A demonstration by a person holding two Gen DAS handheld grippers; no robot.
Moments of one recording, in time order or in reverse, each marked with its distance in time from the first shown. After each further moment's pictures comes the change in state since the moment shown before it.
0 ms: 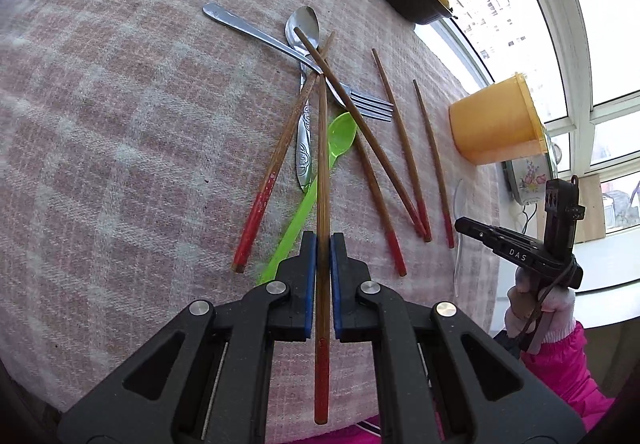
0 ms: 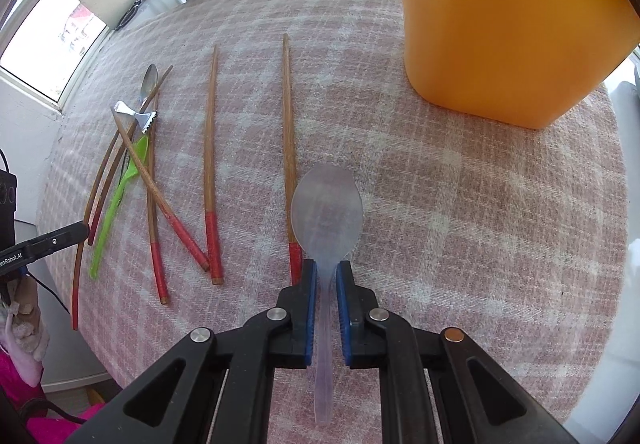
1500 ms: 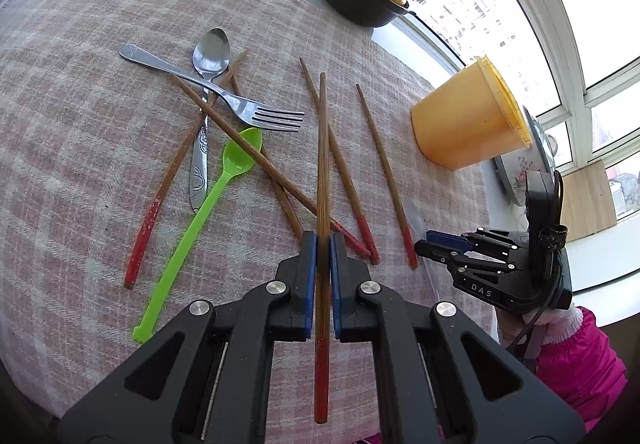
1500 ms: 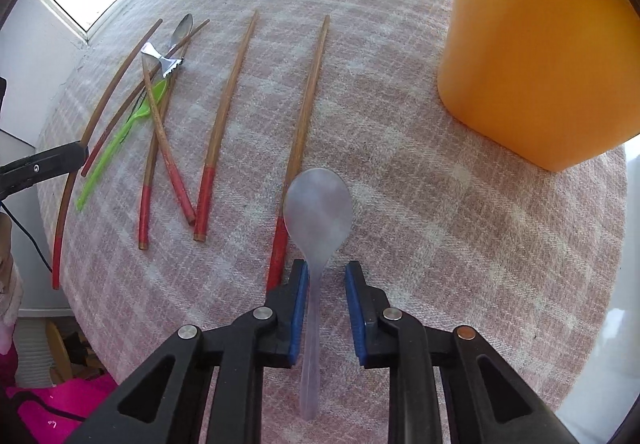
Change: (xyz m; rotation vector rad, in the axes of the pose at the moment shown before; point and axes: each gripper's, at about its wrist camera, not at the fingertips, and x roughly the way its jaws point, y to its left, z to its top) left arm 0.024 -0.071 0.000 0.077 -0.090 0.030; right arm -0.001 0.007 -0.013 -0.269 0.036 -0.053
